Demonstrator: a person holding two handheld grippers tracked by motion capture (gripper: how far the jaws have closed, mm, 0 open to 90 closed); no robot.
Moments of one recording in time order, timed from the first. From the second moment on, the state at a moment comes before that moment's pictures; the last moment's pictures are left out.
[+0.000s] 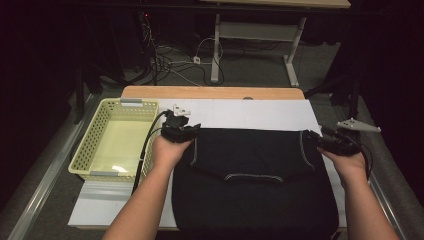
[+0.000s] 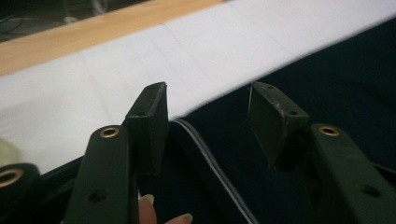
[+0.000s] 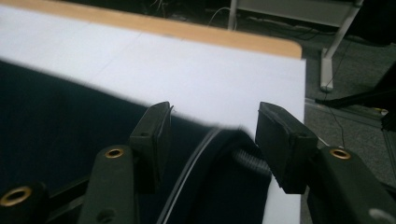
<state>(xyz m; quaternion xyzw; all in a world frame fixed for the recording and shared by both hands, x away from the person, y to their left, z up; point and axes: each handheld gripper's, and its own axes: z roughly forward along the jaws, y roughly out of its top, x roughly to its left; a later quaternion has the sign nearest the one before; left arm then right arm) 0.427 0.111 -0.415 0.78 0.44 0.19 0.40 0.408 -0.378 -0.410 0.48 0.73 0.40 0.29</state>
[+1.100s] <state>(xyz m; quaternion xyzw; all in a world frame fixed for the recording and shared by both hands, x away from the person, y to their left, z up) 0.354 0.114 -0.490 0.84 0.37 0.13 0.38 0.340 -0.358 -0.473 0.45 0.79 0.34 0.24</state>
